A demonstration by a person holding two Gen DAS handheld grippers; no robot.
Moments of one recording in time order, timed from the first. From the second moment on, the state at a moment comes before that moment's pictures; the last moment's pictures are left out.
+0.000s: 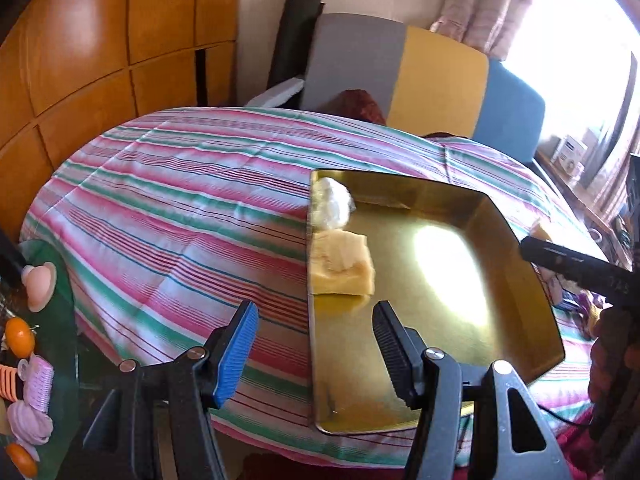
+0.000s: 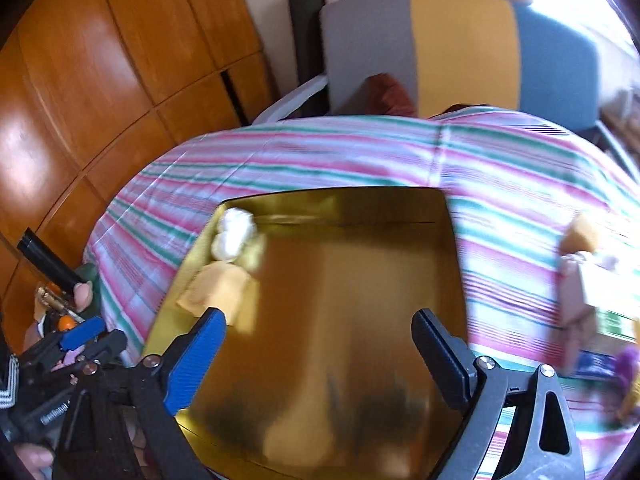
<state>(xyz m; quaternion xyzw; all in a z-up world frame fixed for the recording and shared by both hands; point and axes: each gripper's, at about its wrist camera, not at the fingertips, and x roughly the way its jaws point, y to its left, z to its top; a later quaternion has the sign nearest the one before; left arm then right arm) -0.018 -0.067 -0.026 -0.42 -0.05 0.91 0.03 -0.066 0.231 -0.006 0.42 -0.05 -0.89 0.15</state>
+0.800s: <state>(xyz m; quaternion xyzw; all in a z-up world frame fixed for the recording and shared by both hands) -0.020 0.037 -0.011 -0.42 0.05 0.90 0.12 -0.029 0.489 -0.011 0.36 -0.14 -0.91 -0.12</state>
